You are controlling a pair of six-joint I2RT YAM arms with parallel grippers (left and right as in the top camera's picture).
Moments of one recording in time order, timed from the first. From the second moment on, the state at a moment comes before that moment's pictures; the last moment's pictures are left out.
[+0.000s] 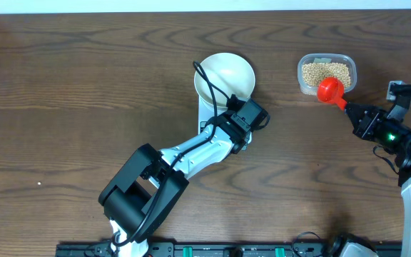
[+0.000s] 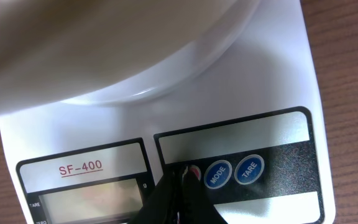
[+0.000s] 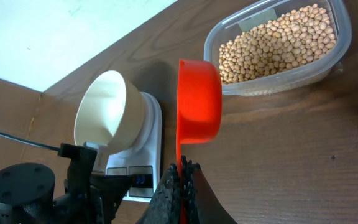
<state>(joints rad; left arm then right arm) -0.77 1.95 1.17 -0.47 -0.30 -0.45 -0.42 1.15 0.83 -0.46 -0.78 0.17</state>
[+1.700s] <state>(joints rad) -0.73 1.42 1.09 -0.61 -0.21 -0.40 -0.42 1.15 0.83 -0.46 -0.77 0.17</state>
